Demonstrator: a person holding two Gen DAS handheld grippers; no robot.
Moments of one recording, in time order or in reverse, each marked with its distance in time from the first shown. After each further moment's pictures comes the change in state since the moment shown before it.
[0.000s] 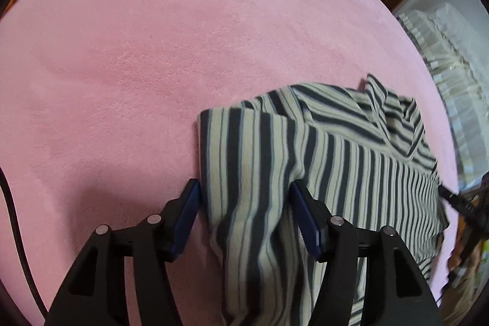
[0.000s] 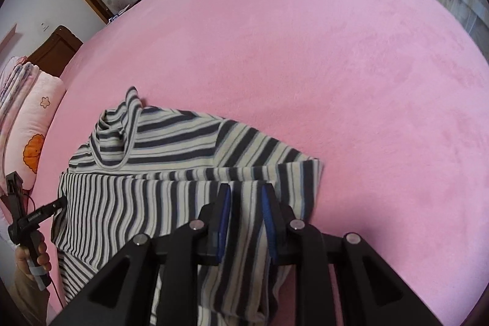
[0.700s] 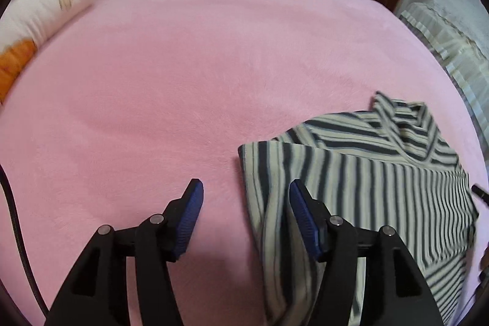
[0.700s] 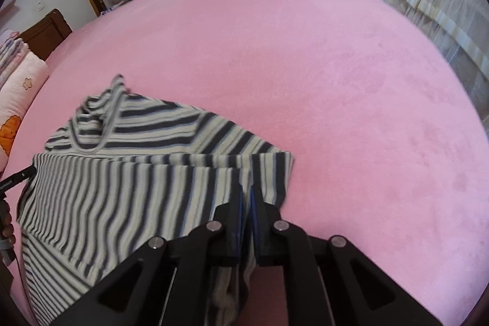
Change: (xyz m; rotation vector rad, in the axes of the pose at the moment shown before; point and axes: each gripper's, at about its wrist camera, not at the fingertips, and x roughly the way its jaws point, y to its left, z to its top) left arm -0.045 -0.013 -0.004 0.174 -0.183 0.192; right arm -0.034 0.012 -0.031 -0.114 -0.126 -0.141
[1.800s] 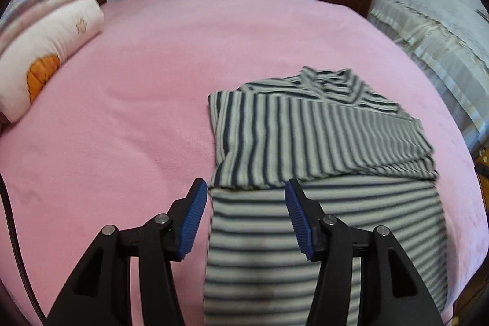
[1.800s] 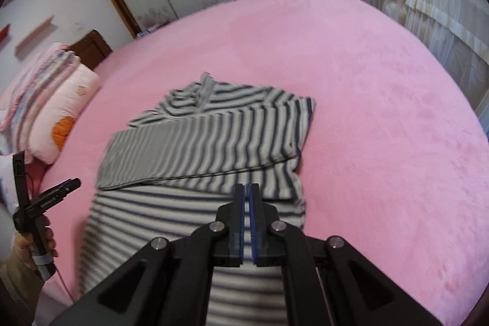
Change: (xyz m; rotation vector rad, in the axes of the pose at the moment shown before) left arm -0.168 -0.015 -0.122 0.079 -0.083 -0.035; right arm -0.161 0.022 -0.090 0.037 -0.078 0.190
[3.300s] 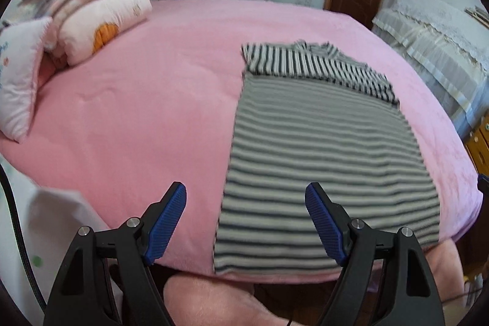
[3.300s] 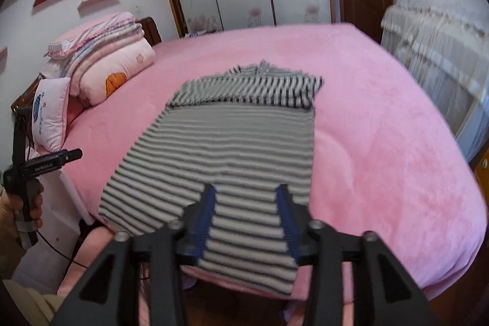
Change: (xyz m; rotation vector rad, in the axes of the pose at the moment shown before) left arm -0.159 0.003 -0.223 -0.060 -0.045 0.057; right arm -0.156 0.040 -0.231 -0.196 -0.085 0.023
